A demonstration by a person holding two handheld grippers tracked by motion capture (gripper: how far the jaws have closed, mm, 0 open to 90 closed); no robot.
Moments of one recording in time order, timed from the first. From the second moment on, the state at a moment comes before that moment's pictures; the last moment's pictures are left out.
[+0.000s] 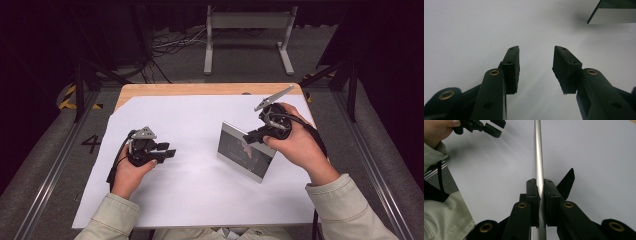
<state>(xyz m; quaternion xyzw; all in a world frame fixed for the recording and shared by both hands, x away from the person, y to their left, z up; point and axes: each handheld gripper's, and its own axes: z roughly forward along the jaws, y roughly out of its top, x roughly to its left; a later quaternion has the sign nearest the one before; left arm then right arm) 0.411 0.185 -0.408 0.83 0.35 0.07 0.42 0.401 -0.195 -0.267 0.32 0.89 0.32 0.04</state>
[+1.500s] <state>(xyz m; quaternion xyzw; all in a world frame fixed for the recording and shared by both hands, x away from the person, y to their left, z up) 0.414 0.187 -0.409 0.83 0.35 0.07 0.43 0.453 -0.177 -0.281 0.06 0.95 0.32 -0.02</state>
